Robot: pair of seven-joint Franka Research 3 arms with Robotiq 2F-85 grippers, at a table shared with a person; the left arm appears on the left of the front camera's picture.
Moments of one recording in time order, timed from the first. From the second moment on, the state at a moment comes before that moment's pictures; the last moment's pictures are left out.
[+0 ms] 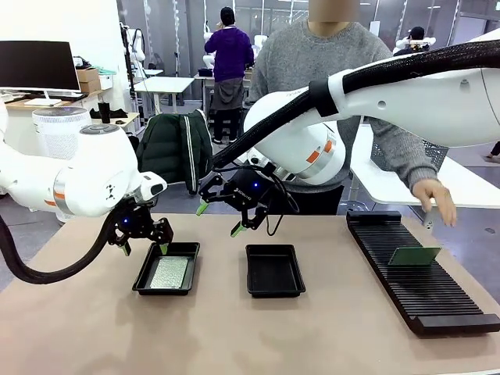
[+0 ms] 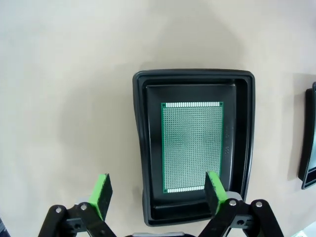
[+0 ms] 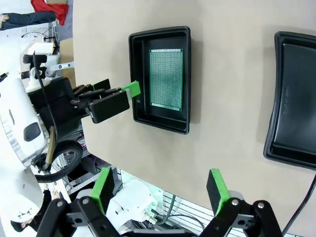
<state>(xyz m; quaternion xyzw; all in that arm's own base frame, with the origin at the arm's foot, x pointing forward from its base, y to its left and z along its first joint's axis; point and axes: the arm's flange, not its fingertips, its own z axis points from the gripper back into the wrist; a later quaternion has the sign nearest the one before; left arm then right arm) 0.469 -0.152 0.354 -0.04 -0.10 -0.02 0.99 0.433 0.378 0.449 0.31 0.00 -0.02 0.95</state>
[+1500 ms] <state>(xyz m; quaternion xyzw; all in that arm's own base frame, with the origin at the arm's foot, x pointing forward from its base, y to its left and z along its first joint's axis) 0.483 -0.146 0.323 -0.03 -0.10 -0.01 0.99 0.434 0.378 0.449 0.31 0.00 -0.02 0.95</state>
